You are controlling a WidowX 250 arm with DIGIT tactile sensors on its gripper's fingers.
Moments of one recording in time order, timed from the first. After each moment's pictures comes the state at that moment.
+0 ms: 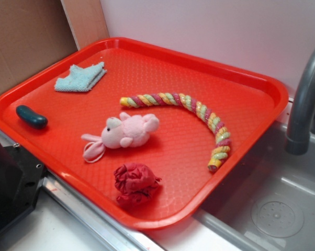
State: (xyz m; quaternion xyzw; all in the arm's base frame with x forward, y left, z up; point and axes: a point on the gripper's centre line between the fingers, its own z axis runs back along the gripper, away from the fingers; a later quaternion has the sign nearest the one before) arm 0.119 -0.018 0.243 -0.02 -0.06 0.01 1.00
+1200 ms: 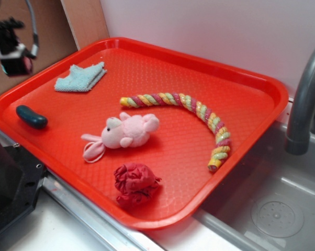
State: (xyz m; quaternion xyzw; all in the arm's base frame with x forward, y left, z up) arm 0.110 0.081 0.103 0.06 0.00 0.43 0.90
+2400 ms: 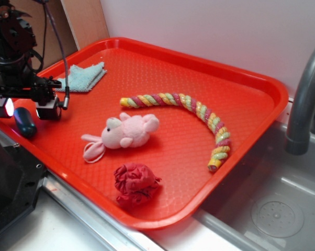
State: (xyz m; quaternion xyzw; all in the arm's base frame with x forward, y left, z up) arm 0.125 0.096 0.024 0.12 -0.01 0.39 0.91
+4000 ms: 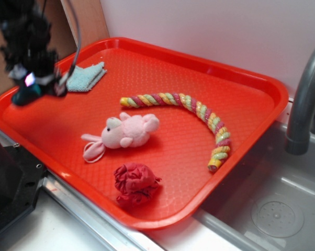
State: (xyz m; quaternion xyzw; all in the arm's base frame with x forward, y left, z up) arm 0.168 0.053 0.093 -0.03 -0.04 0.09 0.99
